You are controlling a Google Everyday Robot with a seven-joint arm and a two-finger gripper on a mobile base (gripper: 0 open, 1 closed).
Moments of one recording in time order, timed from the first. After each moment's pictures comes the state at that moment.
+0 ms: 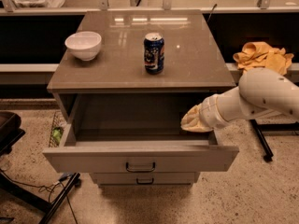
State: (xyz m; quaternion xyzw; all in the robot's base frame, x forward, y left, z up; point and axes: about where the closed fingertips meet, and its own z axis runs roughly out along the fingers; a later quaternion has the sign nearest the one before) arm 0.540 -0.130 0.712 -0.69 0.65 0.10 0.32
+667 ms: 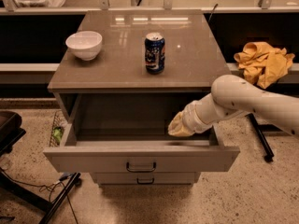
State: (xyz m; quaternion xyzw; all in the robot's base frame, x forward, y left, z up) arm 0.561 -0.097 0.654 -0.69 0.65 0.12 0.28
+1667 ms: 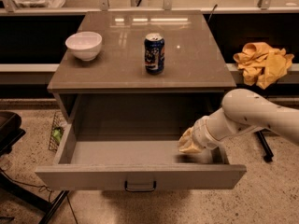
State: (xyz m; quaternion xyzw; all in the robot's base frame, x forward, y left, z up) arm 0.506 -0.119 0.636 -0.68 0.68 0.15 0.24
